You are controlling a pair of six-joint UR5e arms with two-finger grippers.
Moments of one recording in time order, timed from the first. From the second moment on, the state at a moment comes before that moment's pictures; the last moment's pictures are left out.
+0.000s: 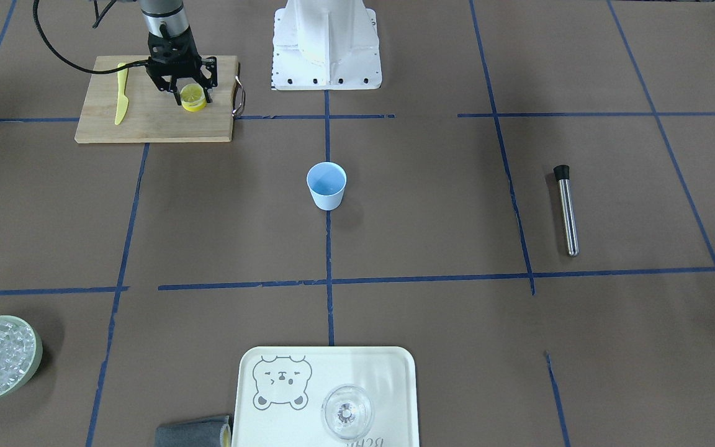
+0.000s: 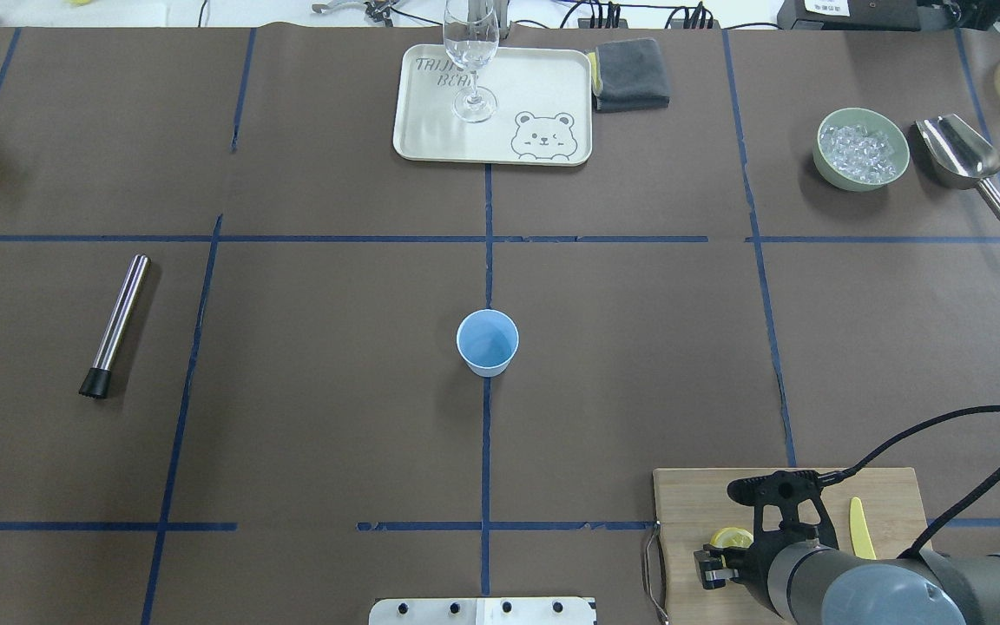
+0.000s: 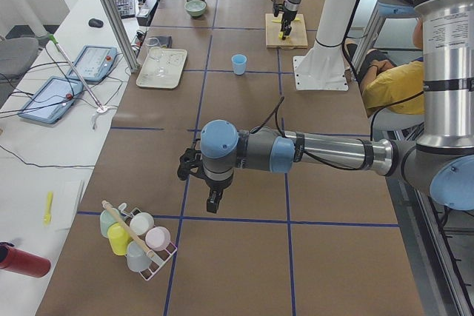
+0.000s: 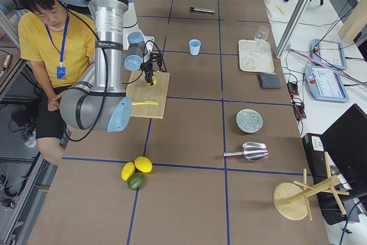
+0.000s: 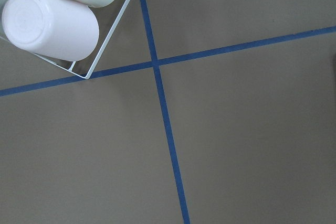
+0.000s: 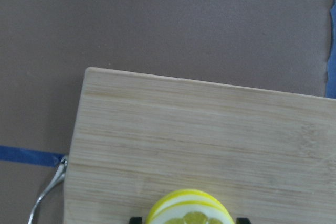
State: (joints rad) left arm -1.59 -1.44 -1.80 -1.57 -2.40 0.14; right arm 0.01 -1.68 2.18 -1.31 1.42 1.45
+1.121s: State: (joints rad) left arm -1.59 -1.44 -1.80 -1.57 -2.40 0.14; right arm 0.09 -1.60 2.30 -1.40 1.47 1.45
